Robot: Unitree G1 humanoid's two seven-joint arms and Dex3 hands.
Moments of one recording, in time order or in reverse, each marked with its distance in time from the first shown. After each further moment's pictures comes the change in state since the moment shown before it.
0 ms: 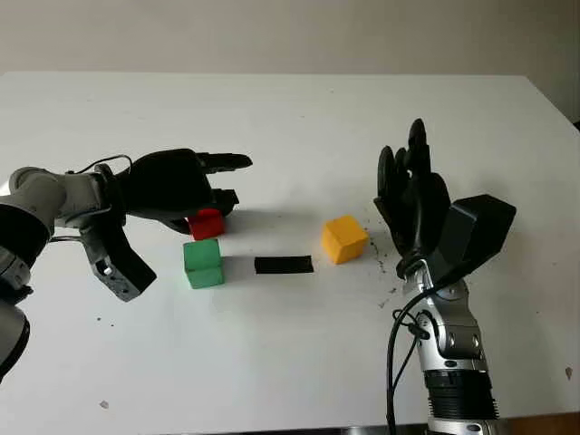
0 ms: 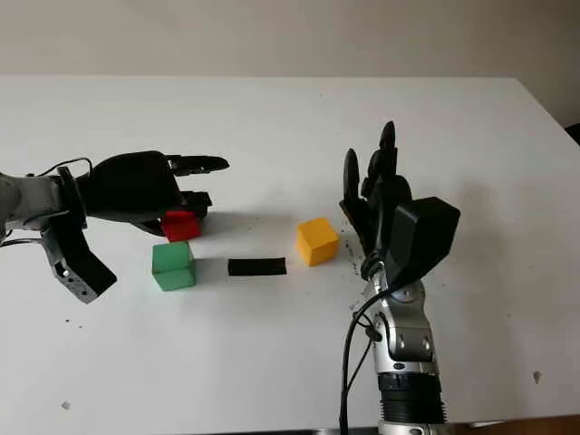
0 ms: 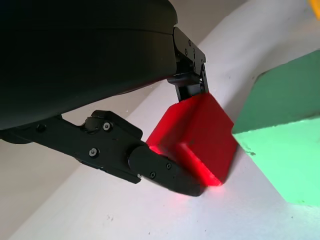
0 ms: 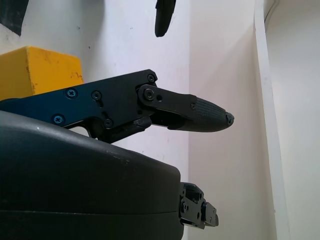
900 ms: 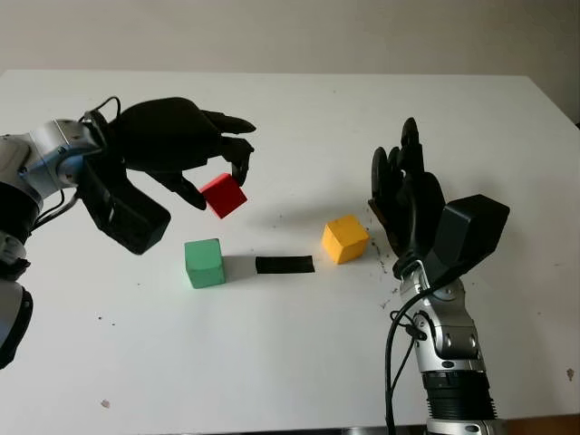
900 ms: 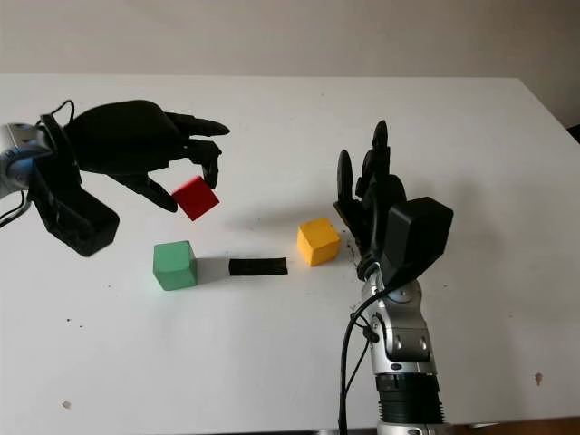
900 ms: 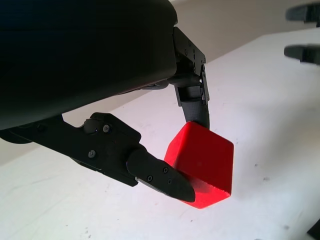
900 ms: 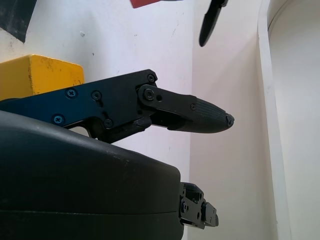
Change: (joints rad) left arm -0.052 -0.035 0.302 0.001 -0.729 -0.150 -0.850; right arm 0.004 0.000 0.014 0.001 -0.007 -0.002 0.014
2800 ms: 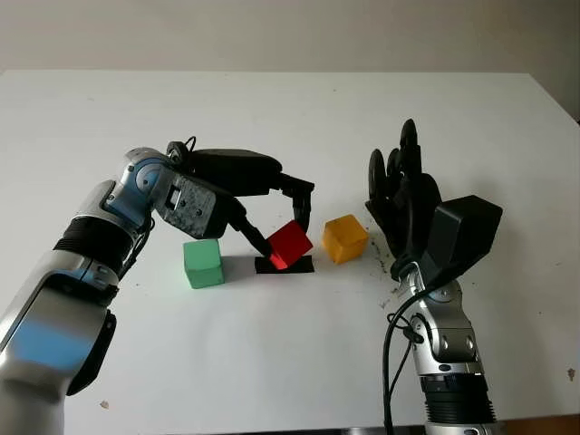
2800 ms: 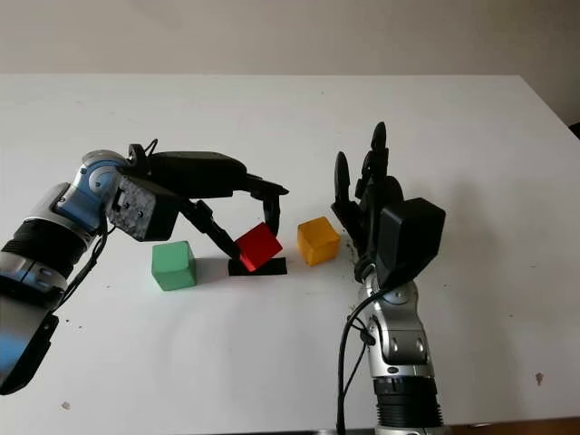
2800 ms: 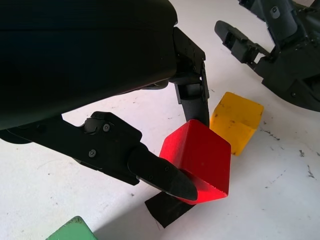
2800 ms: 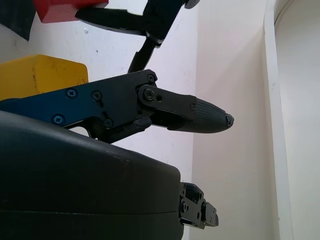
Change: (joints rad) left arm 0.138 -0.305 0.137 -0.055 -0.311 0.189 -0.534; right arm 0.010 0.006 0.021 -0.025 -0.033 0.019 -0.043
